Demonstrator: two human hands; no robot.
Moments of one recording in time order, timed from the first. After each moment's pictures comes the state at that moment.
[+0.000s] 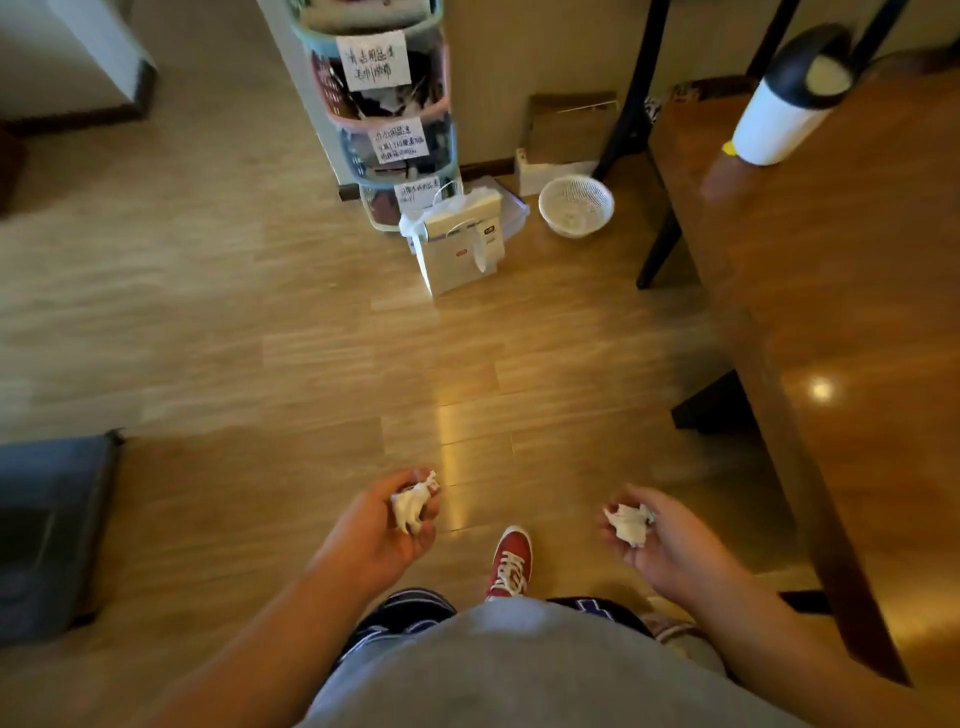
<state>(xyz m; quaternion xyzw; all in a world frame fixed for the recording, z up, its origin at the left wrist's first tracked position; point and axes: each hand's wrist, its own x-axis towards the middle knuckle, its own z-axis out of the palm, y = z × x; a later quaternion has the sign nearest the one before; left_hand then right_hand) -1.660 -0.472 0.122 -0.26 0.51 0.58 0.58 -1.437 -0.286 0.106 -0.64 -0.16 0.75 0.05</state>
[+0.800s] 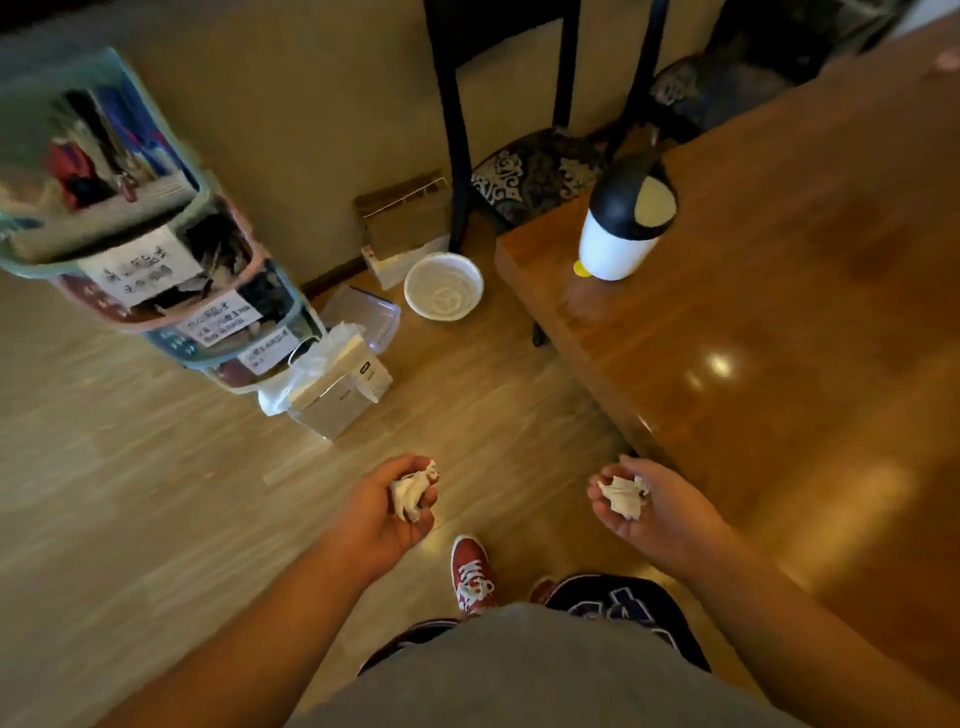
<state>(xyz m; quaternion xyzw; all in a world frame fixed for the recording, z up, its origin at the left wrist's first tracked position) -1.827 -0.098 0.125 -0.13 0.56 0.45 0.69 -1.550 -0.008 0.133 -0.61 -0.03 0.76 0.22</state>
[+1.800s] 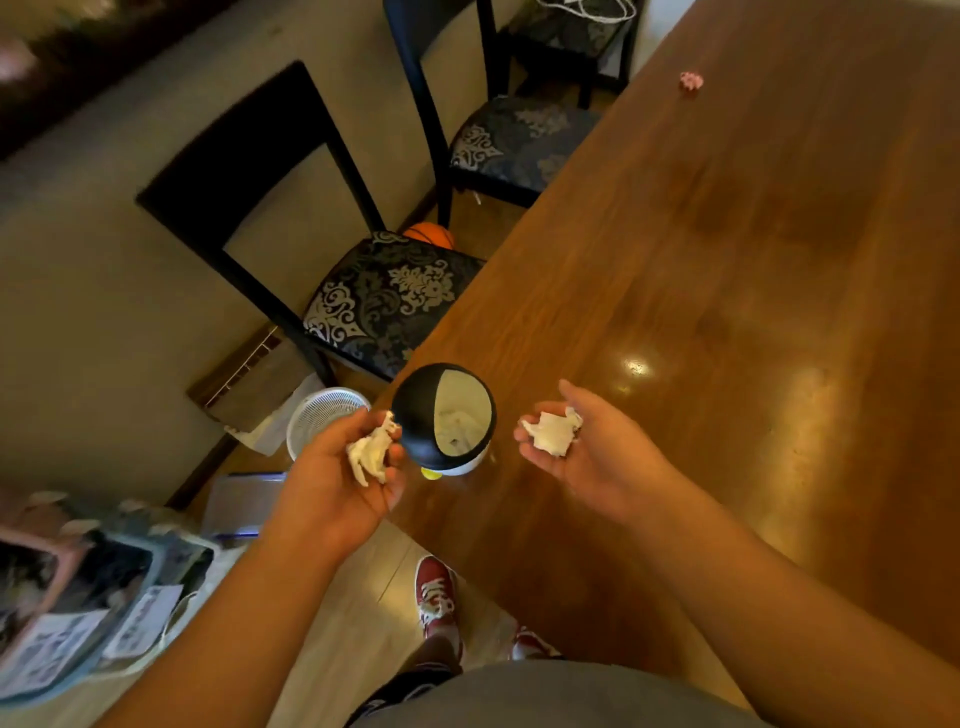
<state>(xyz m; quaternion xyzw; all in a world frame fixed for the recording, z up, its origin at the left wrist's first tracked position) -1.744 0.287 0.203 0.04 0.49 0.41 0.77 -1.503 0.287 0.198 -0.53 0.00 0.74 0.41</state>
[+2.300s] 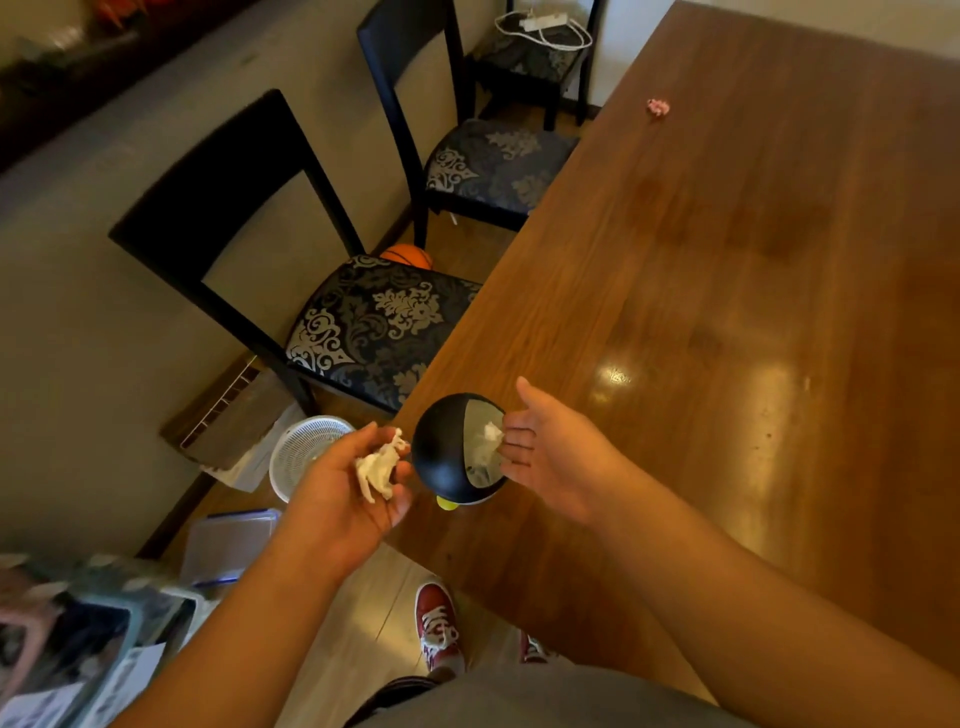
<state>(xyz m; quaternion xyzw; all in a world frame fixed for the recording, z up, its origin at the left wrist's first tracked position) -1.775 0.319 0.204 0.05 0.49 0.36 0.79 -1.566 0.317 0.210 -0.56 -0.11 0.74 0.35</state>
